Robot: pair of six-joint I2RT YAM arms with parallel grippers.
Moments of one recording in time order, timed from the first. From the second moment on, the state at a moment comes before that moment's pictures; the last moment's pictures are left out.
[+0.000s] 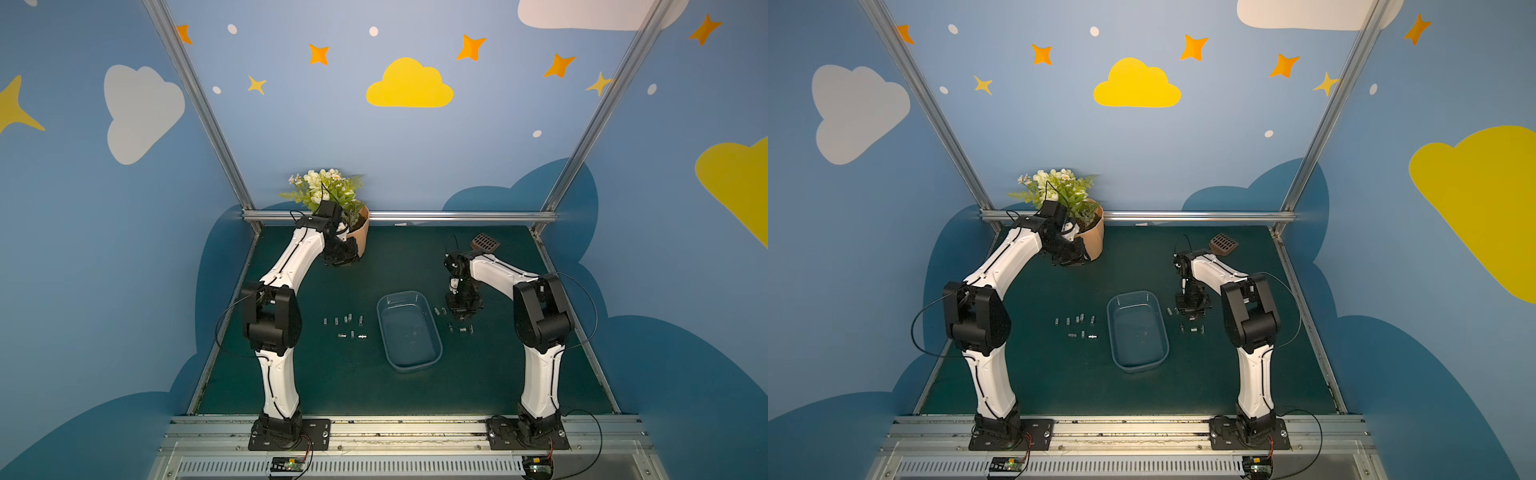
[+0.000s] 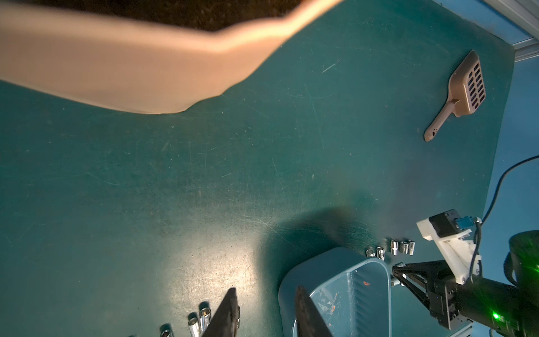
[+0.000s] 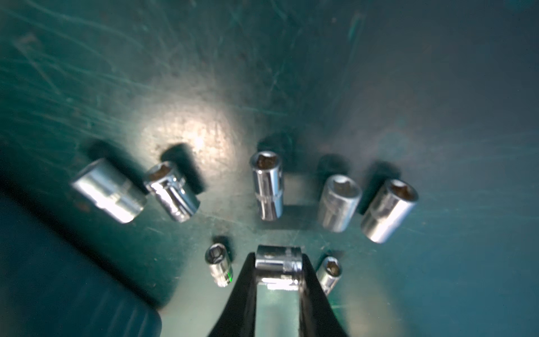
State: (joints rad) left arm -0.18 2.00 1.87 -1.04 0.31 -0.34; right arm 0.42 2.07 1.51 -1.17 -0.06 0.27
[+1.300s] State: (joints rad) left arm -0.18 2.00 1.87 -1.04 0.31 -0.35; right arm 0.42 2.07 1.50 -1.18 -0.05 0.27
